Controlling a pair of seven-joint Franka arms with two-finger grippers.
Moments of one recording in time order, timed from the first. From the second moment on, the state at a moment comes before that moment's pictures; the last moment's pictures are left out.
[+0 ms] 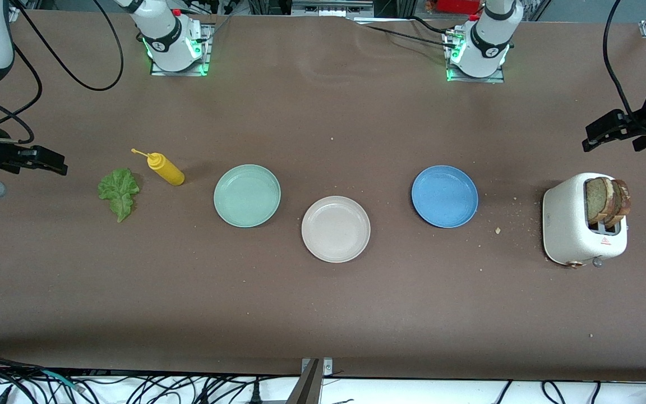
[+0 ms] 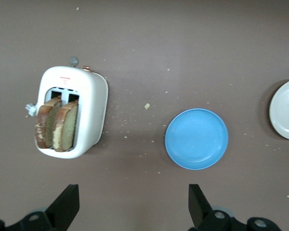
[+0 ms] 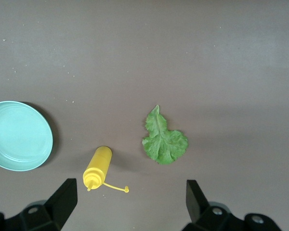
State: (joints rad) left arm 0.04 0.06 -0.03 -1.50 0.01 1.53 -0.02; right arm 0.00 0.18 -0.04 -1.54 -0.03 1.64 -0.03
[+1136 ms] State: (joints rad) left arm 0.20 0.09 -0.02 -1.87 0.03 2.01 0.23; right arm 0.00 0.18 -0.04 -1.54 -0.03 1.64 -0.03
